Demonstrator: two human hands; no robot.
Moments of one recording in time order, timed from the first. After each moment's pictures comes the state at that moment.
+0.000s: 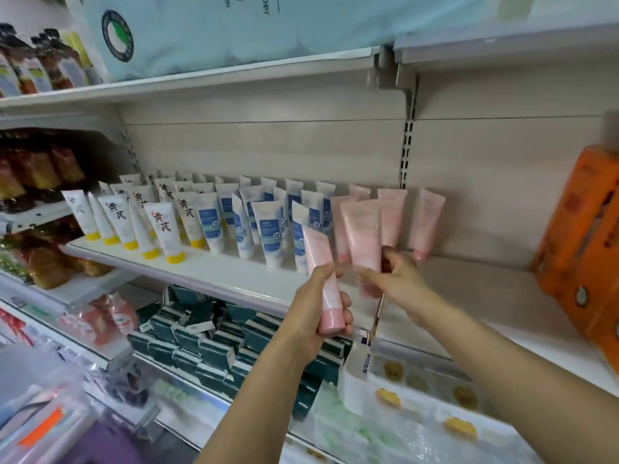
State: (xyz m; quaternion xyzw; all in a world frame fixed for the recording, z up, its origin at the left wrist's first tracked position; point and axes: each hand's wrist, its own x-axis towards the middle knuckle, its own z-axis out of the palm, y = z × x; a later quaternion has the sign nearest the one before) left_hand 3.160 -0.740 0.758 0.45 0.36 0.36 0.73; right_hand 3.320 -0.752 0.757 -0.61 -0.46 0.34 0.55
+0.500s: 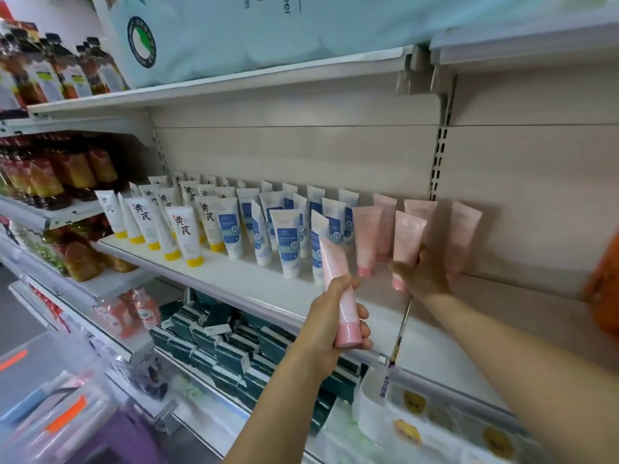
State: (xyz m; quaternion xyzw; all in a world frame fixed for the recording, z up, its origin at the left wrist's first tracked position) left_hand 3.172 -0.721 0.753 0.42 0.37 0.38 0.73; right_hand 3.382 -0.658 0.723 -0.73 -0.46 0.17 0.48
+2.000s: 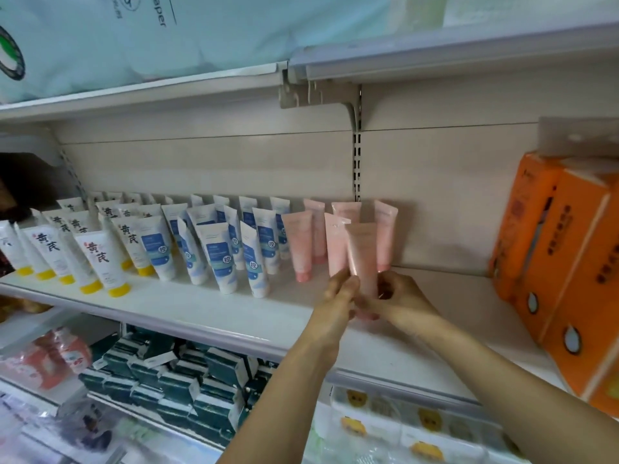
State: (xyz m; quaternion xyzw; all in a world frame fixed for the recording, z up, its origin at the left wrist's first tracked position) left_hand 3.272 -0.724 0.739 0.57 0.32 0.36 0.66; right_hand 3.406 -0.763 0.731 -0.64 -0.48 0.31 0.51
